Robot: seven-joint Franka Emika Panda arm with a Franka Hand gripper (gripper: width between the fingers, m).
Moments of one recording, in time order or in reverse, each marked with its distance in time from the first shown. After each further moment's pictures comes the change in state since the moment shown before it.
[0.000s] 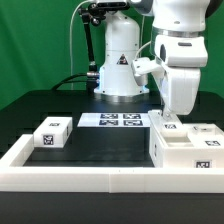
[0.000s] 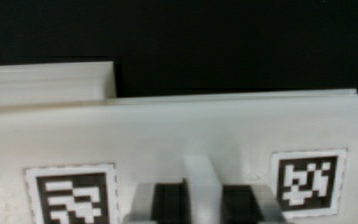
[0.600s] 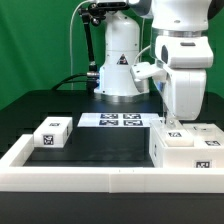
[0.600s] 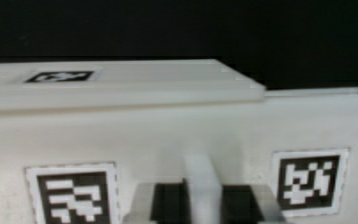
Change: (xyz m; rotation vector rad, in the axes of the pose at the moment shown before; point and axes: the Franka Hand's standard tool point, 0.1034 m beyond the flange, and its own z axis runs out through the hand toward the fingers) arm -0.004 0.052 -0.007 -0.054 0.027 -0.019
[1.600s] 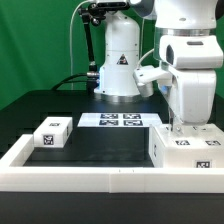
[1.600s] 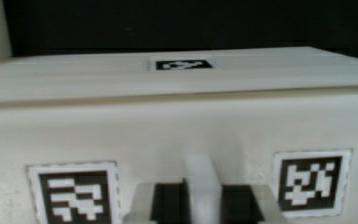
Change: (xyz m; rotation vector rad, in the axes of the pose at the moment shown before) arm 0.002 0.032 -0.003 -0.032 0.014 0.013
